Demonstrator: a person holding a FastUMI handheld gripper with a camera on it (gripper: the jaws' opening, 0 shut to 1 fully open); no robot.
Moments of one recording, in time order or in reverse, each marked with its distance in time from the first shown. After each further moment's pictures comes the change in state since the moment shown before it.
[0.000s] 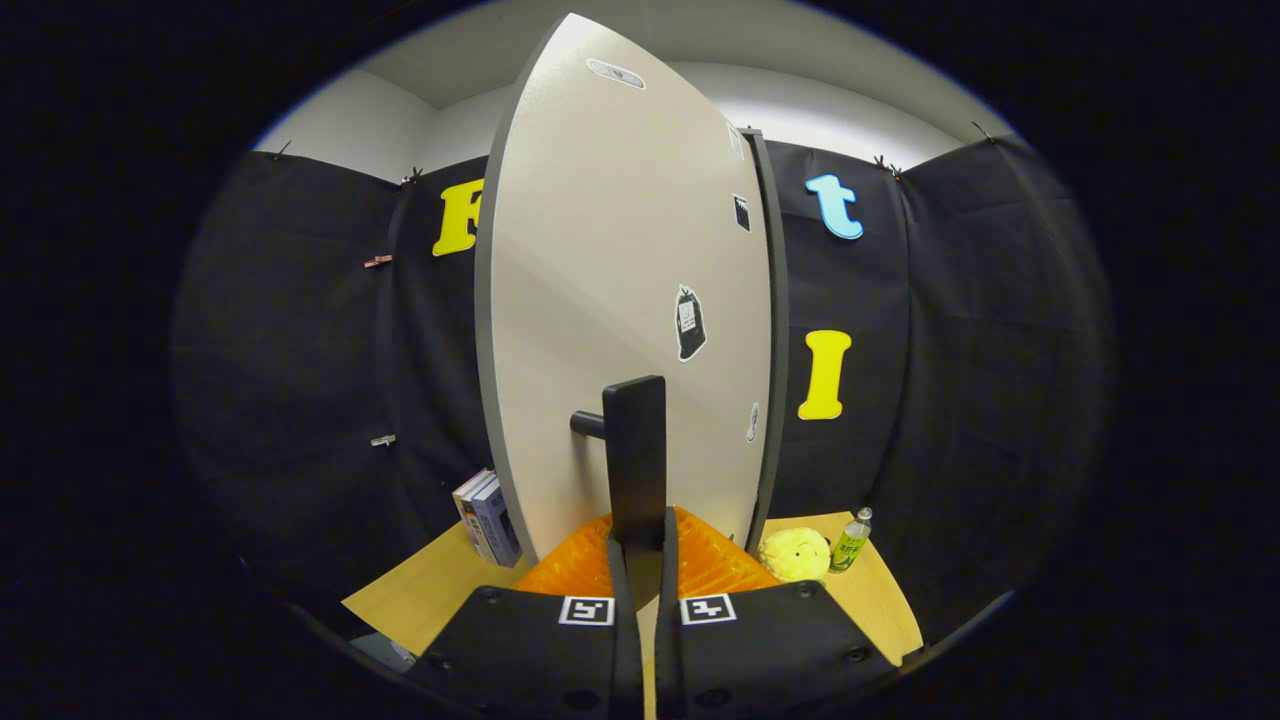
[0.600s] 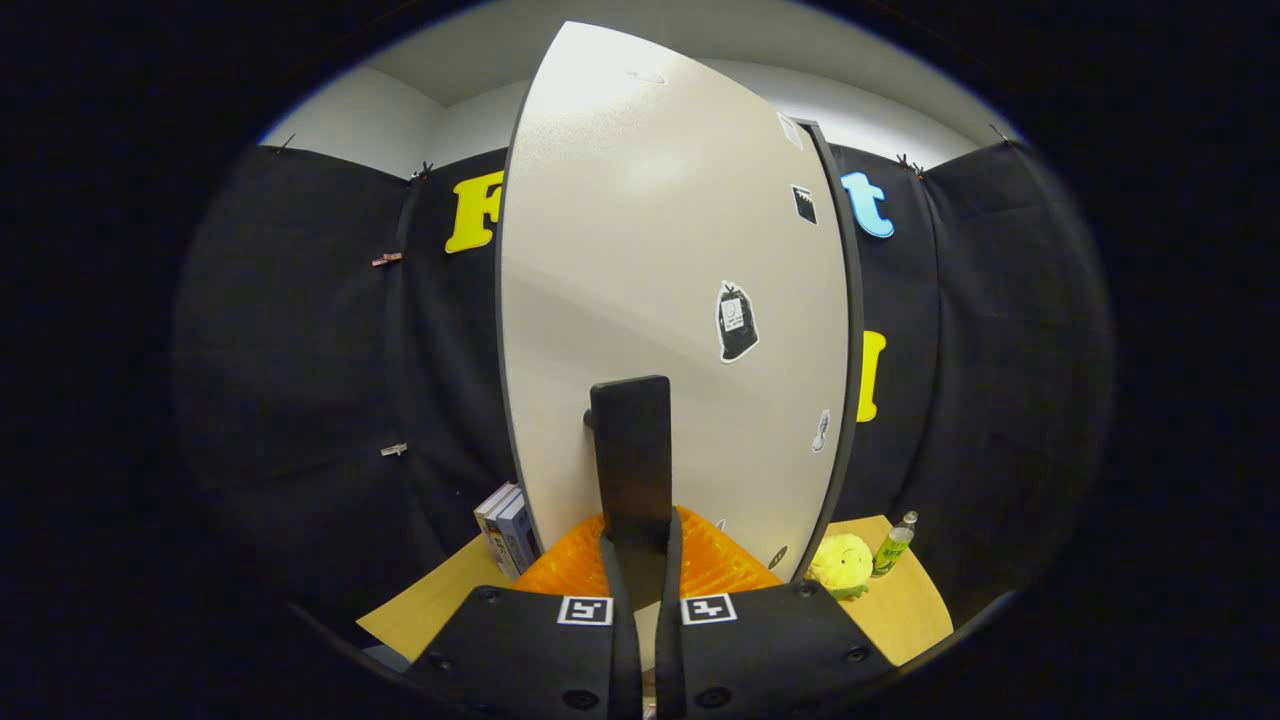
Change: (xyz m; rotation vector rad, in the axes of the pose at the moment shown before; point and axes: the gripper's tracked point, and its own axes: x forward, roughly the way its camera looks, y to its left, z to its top) arm 0.042 0.066 0.000 0.009 0.009 0.051
